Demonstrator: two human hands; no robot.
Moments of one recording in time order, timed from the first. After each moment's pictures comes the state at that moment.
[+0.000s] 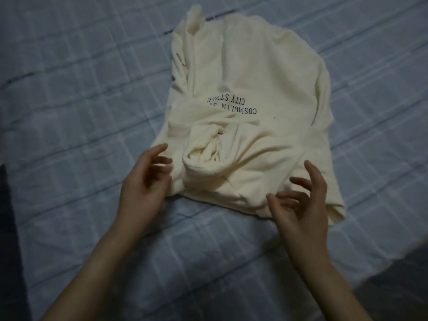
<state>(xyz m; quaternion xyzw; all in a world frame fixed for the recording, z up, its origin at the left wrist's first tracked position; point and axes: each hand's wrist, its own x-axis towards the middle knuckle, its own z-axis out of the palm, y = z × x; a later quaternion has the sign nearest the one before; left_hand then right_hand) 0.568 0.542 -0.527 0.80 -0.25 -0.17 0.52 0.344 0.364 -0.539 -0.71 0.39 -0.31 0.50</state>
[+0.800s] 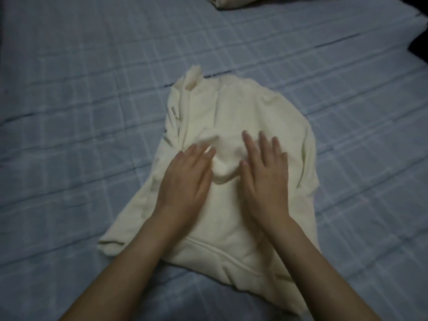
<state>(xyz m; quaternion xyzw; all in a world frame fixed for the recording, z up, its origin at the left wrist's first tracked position) 0.598 0.388 -0.516 0.84 -0.45 0.02 0.30 0.487 0.249 -0.510 -0.91 0.29 -0.21 0.22</state>
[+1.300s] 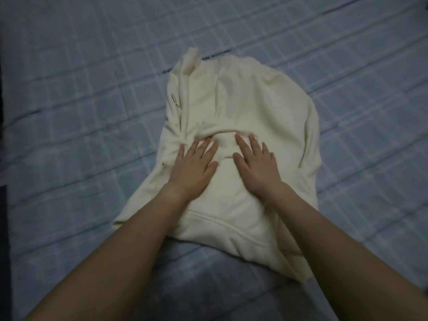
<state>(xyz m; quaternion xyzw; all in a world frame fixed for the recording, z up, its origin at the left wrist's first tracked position) 0.624 0.371 -0.561 0.87 -0.46 -0.15 0.05 0.503 0.224 -0.558 -0.91 0.32 0.09 0.26</state>
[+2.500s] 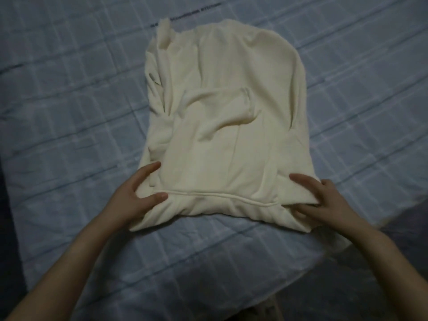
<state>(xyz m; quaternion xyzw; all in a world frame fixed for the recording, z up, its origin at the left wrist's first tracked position) 0.551 0.568 -0.549 0.84 -0.25 -0.31 0.36 0.249 0.234 -0.531 -0.82 0.38 0.12 0.41</state>
